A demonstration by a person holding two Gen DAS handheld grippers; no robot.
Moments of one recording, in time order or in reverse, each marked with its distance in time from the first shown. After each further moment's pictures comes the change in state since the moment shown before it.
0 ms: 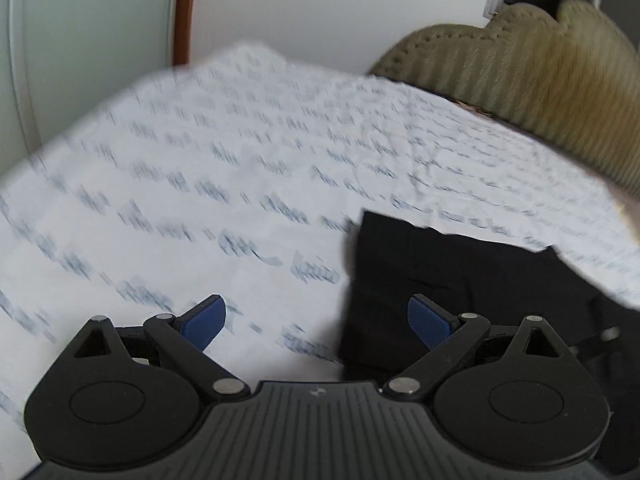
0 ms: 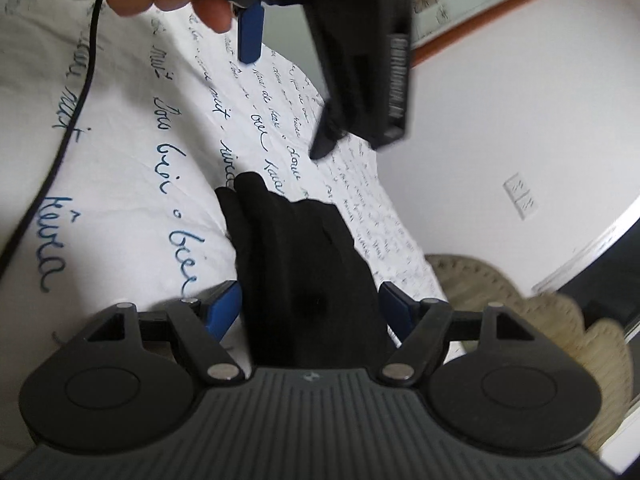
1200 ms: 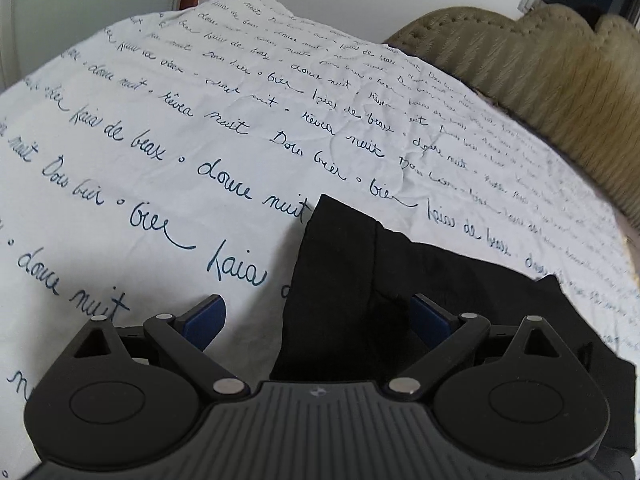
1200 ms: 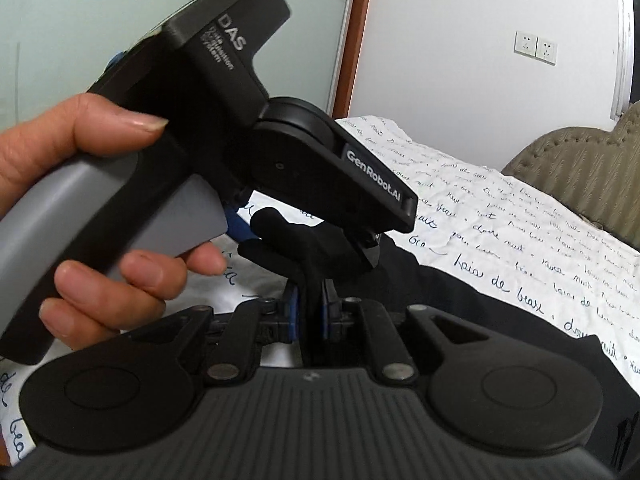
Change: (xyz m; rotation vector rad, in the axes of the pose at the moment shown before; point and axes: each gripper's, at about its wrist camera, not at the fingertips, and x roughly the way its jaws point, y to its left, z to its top) left arm 0.063 -0.040 0.016 -0.109 0.084 0.033; right arm 0.031 -0.101 -0.019 0.705 -0.070 0.342
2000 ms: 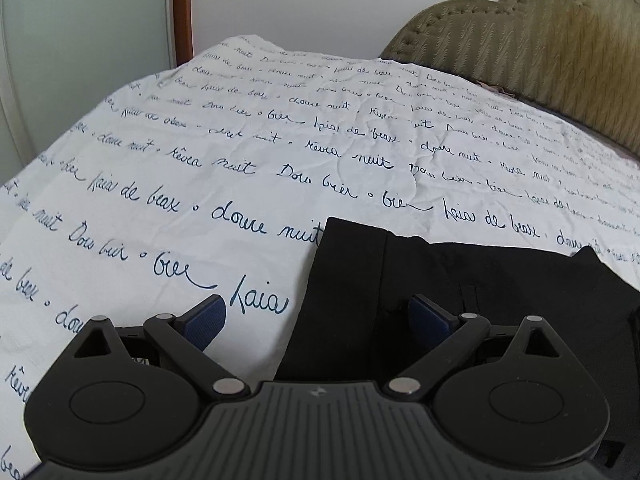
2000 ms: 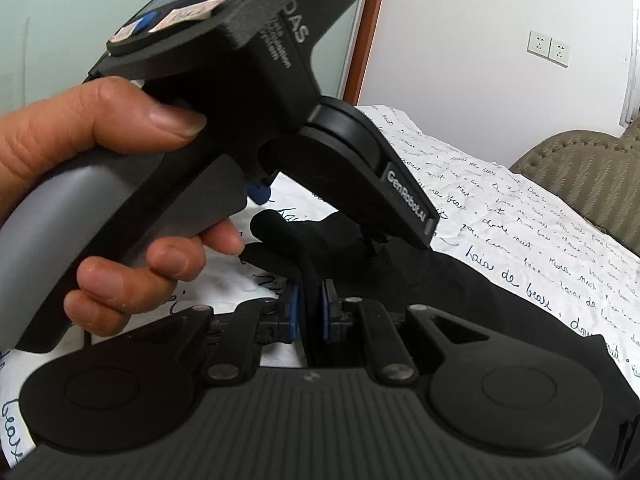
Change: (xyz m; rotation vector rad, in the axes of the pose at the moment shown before) left arm -0.004 -0.020 -0.007 0.186 -0.098 0.135; right arm 0.009 0.009 -0.006 -0.043 0.034 0.008
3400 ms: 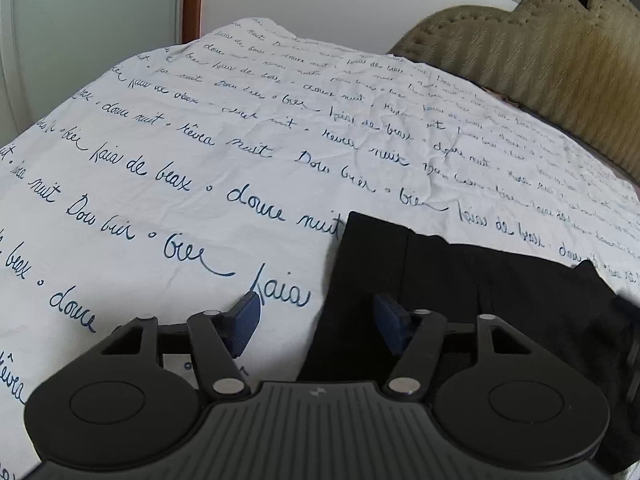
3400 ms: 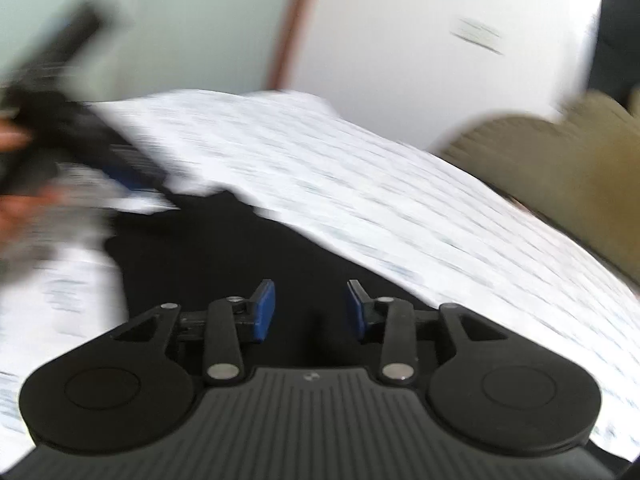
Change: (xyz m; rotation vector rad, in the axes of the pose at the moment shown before) left arm 0.009 0.029 -0.001 -0.081 0.040 -0.059; right arm -0.032 -0.123 -0.011 0.073 0.053 -0.219
